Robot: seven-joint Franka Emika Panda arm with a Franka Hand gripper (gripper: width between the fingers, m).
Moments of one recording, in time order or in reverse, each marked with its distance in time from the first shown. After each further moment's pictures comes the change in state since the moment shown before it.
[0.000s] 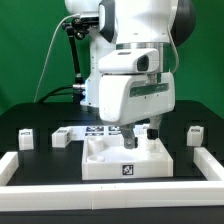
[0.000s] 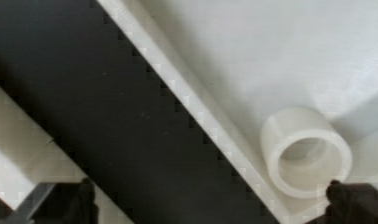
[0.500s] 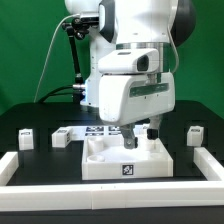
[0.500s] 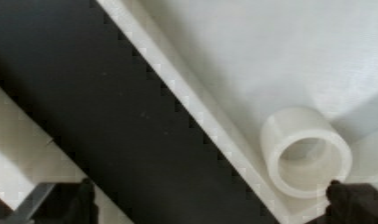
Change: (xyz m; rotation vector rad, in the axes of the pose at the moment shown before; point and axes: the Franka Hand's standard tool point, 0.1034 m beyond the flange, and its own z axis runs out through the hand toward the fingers) arm 0.000 0.000 0.000 0.000 0.000 0.001
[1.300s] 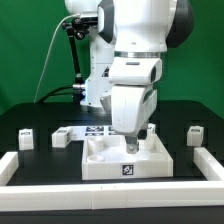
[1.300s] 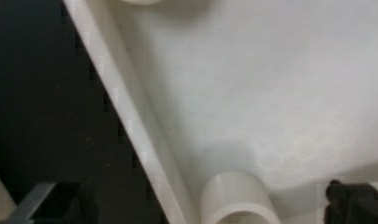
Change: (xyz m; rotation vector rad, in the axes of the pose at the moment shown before) arm -0.019 -0.015 0.009 0.078 -0.064 -0.305
